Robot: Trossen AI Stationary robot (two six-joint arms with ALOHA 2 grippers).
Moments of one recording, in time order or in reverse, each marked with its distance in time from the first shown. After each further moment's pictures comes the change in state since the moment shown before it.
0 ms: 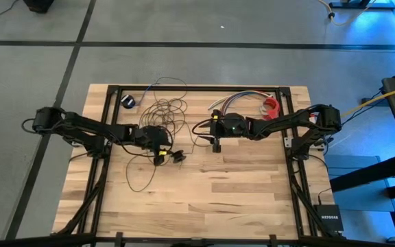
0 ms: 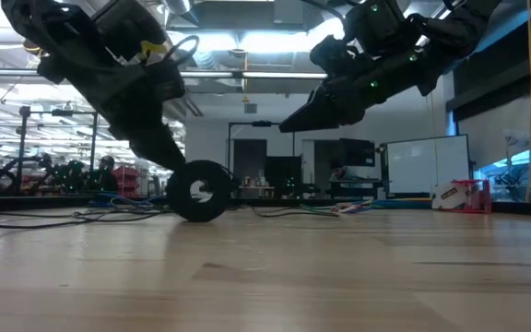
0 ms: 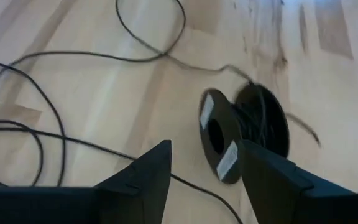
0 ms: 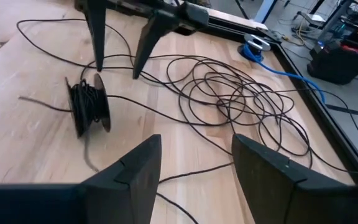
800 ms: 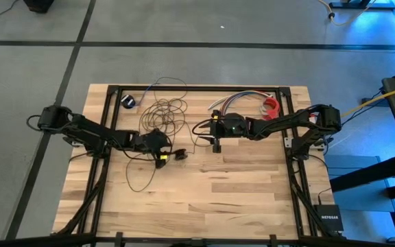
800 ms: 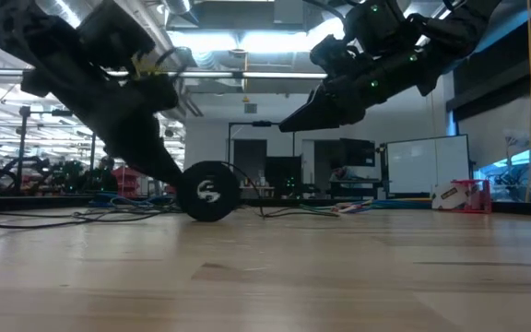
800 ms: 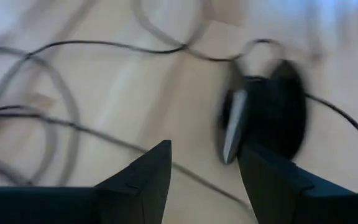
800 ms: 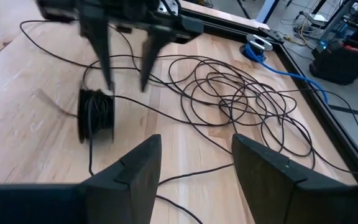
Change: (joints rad) left arm -0.082 0.092 -0.077 0.186 -0.186 -0.048; right arm 0.000 0.000 0.000 0.000 -0.006 0.003
